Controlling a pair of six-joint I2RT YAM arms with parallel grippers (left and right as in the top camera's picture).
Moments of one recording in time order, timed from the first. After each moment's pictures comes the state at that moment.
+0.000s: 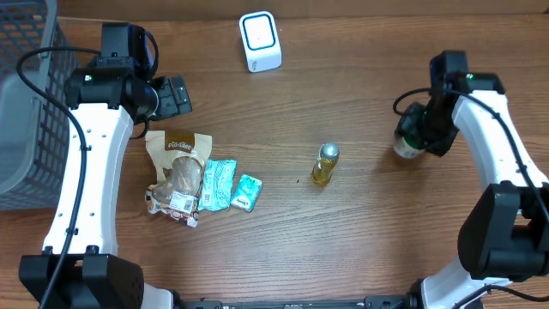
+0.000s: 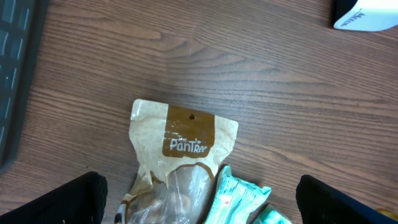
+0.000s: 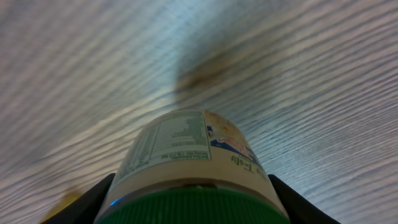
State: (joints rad) left arm -0.01 1.65 1.64 -1.13 -0.05 -0.31; right arm -0.07 1.81 1.42 -1.10 -0.01 0.47
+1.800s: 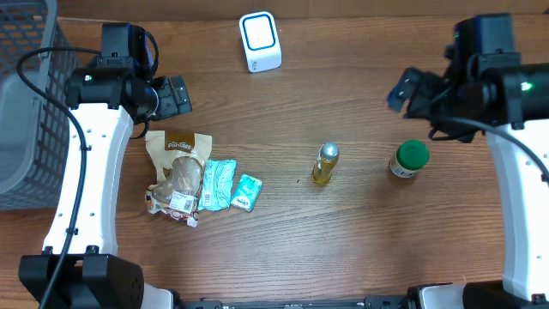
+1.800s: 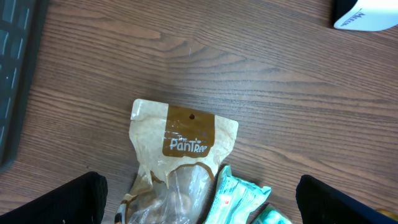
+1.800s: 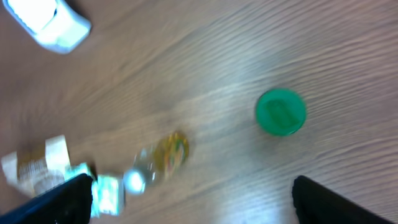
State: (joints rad) left arm -0.01 1.65 1.64 -1.13 -0.05 -0.31; right arm 0.11 1.55 1.85 -1.47 -0.08 0.48
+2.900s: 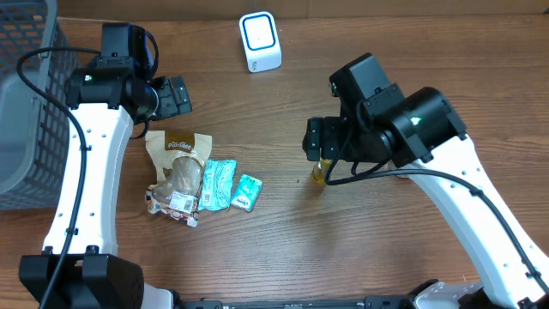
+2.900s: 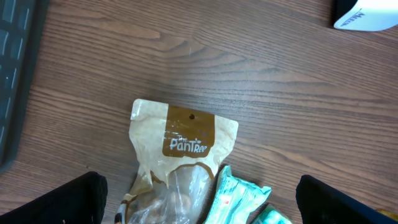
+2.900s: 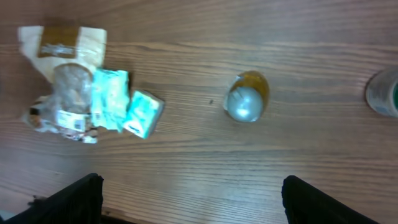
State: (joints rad) left arm -0.01 1.65 1.64 -1.13 -0.05 -0.31; right arm 0.54 1.55 1.70 -1.38 -0.07 0.53
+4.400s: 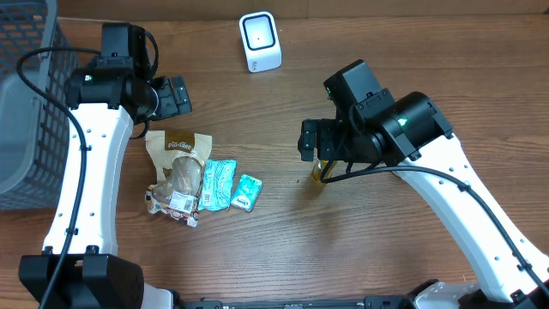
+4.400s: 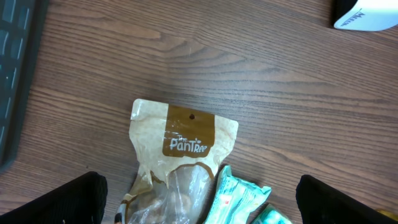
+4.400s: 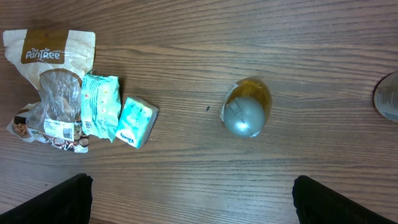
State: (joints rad) left arm -0.01 1.65 1.64 -1.13 -0.05 -0.31; right arm 0.54 1.55 1.63 -1.29 -0.07 0.54
